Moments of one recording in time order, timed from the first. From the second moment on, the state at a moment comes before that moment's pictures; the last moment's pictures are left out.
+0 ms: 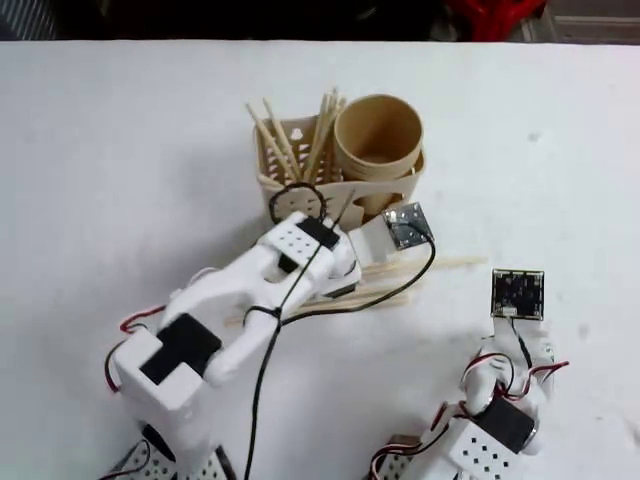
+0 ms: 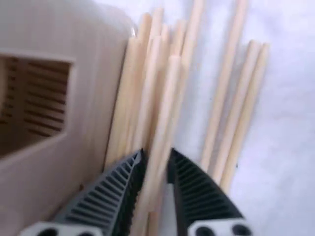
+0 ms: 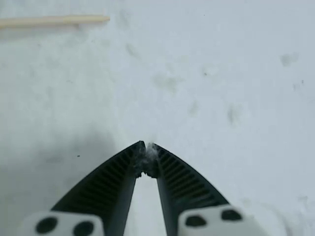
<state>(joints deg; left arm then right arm) 31.3 15.4 20.6 48.4 -32.1 33.8 -101.5 96.4 61.1 33.6</state>
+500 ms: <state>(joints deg) 31.2 4.5 21.7 62.5 -32.2 33.8 -101.5 96.4 61.1 33.6</state>
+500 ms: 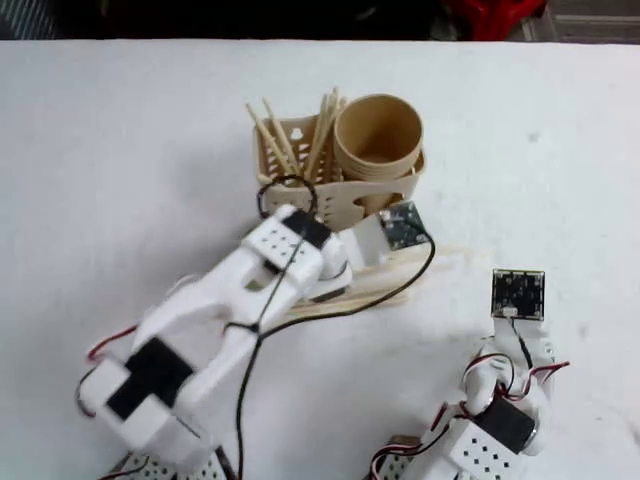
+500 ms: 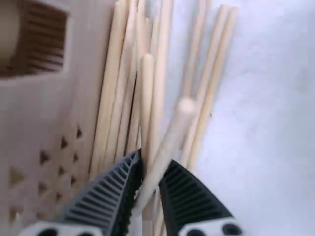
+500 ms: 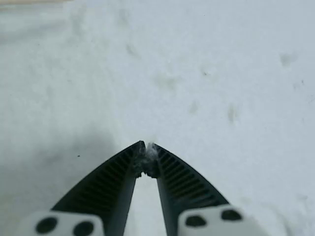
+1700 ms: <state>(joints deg) -17.5 -21.9 46.9 68.5 -69.8 33.8 -101.5 96.4 61.1 33.6</state>
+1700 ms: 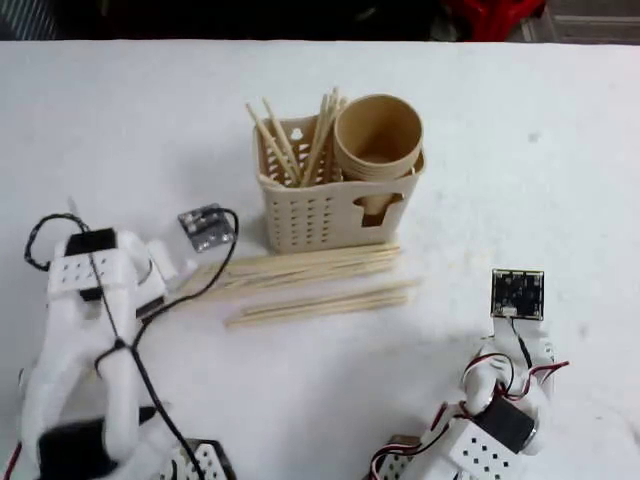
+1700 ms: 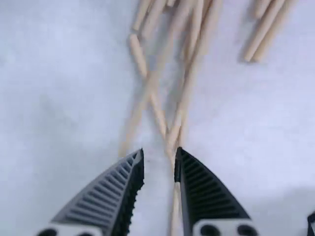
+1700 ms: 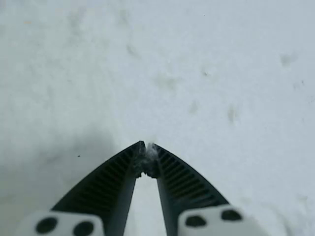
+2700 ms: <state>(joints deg) -10.5 -2.8 42.3 55.4 -68.0 33.8 -101.5 96.4 61.1 33.6</state>
